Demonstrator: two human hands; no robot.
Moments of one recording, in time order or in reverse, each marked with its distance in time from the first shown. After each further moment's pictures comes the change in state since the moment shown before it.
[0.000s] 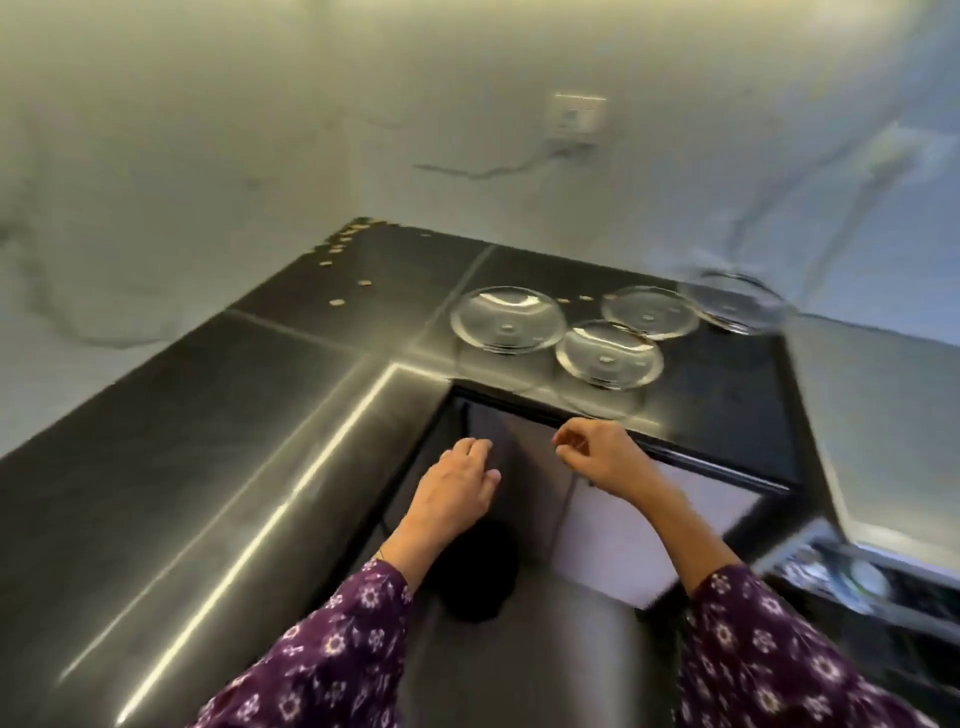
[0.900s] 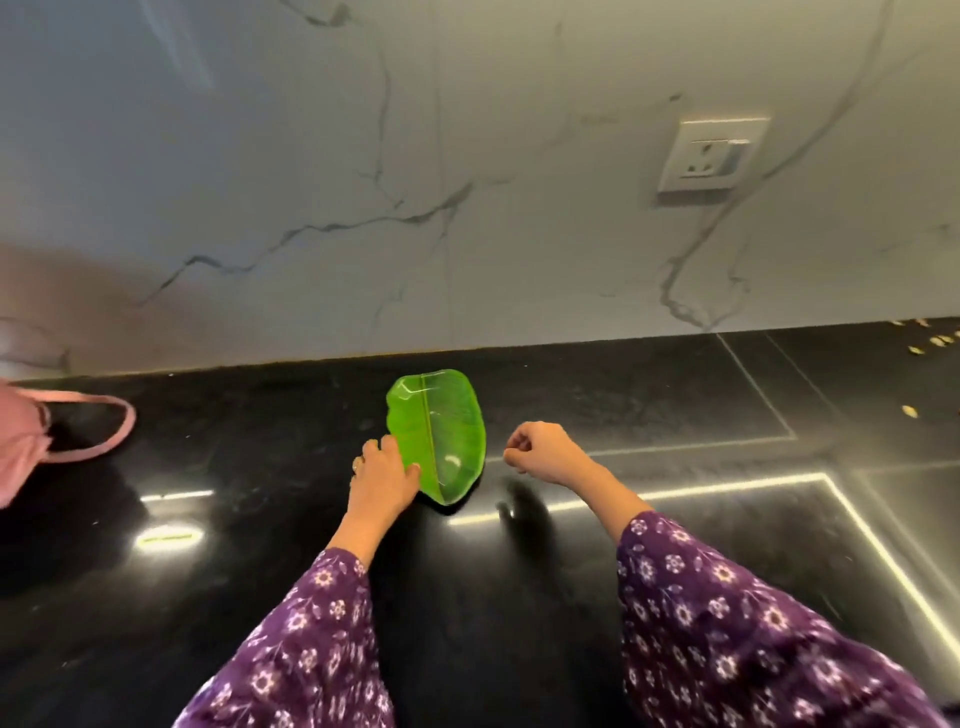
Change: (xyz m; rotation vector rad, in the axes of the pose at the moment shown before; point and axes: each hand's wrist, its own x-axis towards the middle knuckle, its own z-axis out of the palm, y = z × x) left_hand -0.357 -0.386 -0.149 -0.150 0.471 -1.468; right_hand 0.077 -0.477 0.396 -0.054 -0.847 -0.634
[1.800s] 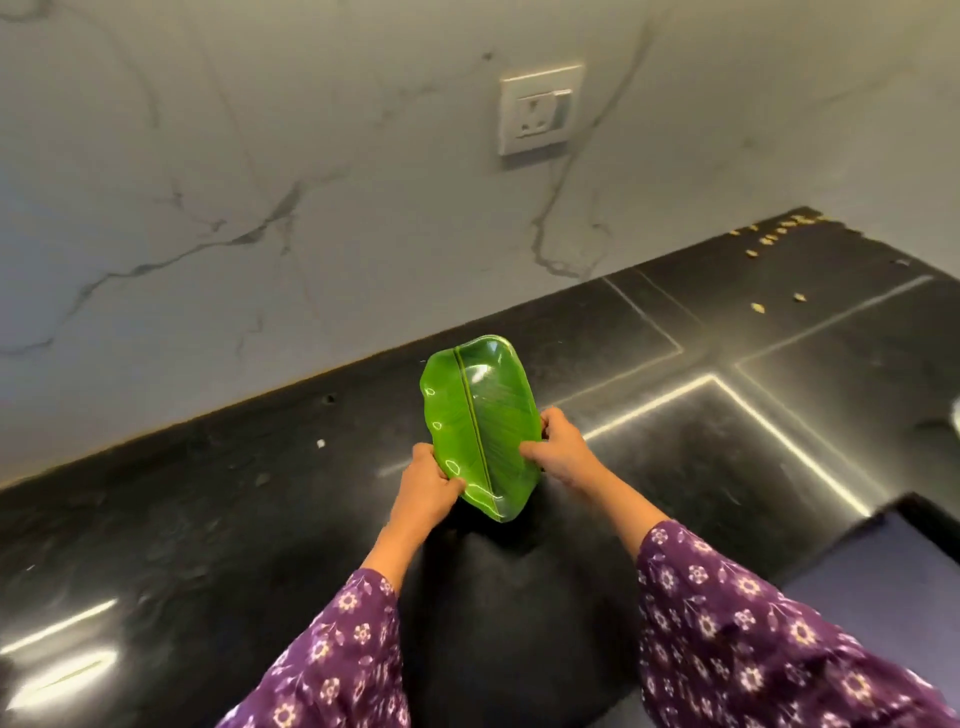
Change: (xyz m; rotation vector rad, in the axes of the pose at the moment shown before) left_hand -0.021 0.113 0.057 -0.291 -0.314 0.298; right_hand -0.055 0.096 -0.029 0.514 0.373 0.273
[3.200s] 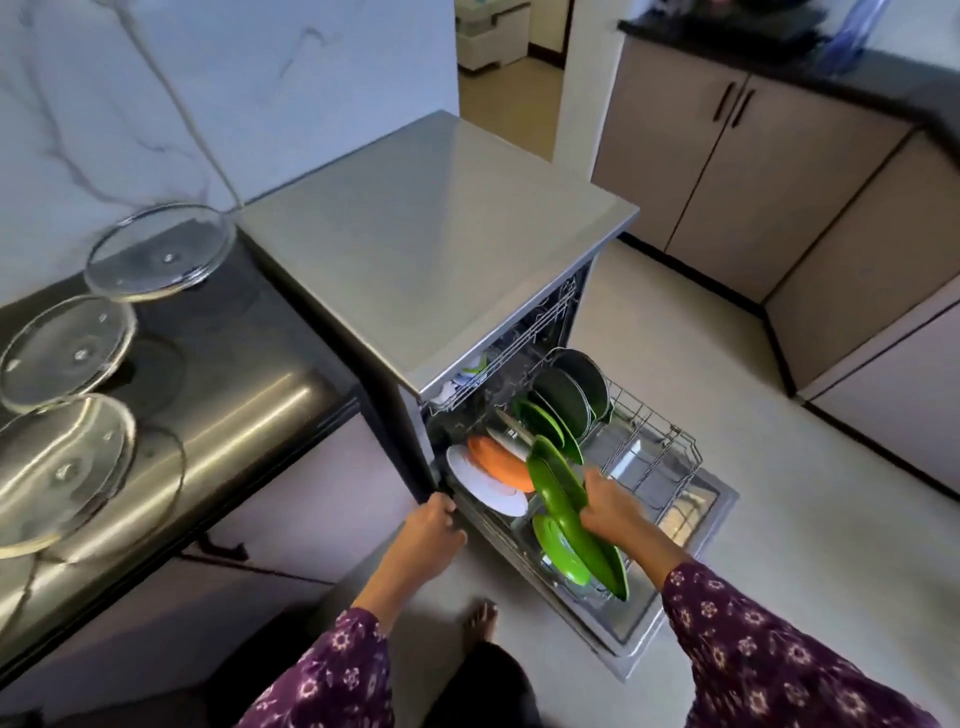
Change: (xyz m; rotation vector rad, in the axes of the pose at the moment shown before) left_hand -0.506 0.210 0.594 0.956 -1.437 1.311; right_hand -0.724 0.462 -0.193 0.240 0.995 1.457
